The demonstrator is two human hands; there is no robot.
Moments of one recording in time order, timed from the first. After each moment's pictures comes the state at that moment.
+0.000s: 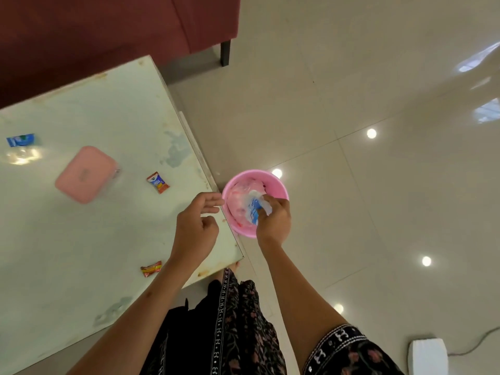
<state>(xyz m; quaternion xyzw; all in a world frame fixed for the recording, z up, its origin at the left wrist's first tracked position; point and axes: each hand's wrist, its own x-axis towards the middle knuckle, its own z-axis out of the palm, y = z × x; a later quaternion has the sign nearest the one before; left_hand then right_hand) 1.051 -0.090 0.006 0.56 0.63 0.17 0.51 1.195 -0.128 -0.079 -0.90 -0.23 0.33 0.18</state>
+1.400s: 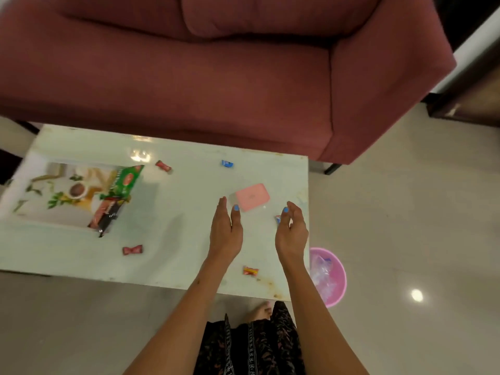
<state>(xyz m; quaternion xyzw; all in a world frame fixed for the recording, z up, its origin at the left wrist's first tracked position) 0.857 -0.128 0.155 0.36 0.78 0.34 0.39 0.974 -0.098 0.148 -0.72 -0.44 0.41 0.34</state>
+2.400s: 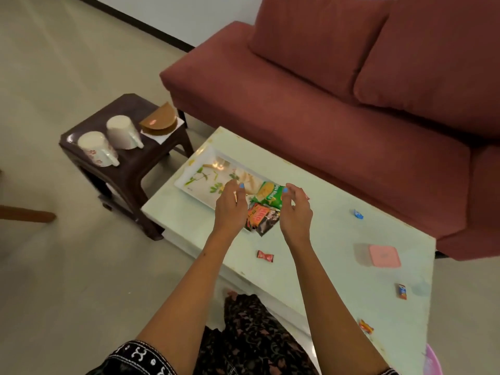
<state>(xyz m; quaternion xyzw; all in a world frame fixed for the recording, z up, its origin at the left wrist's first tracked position) 0.464 -0.286 0.220 0.24 0.79 0.49 0.26 0.568 -0.213 0.221 -0.53 -0.65 0.46 0.29</state>
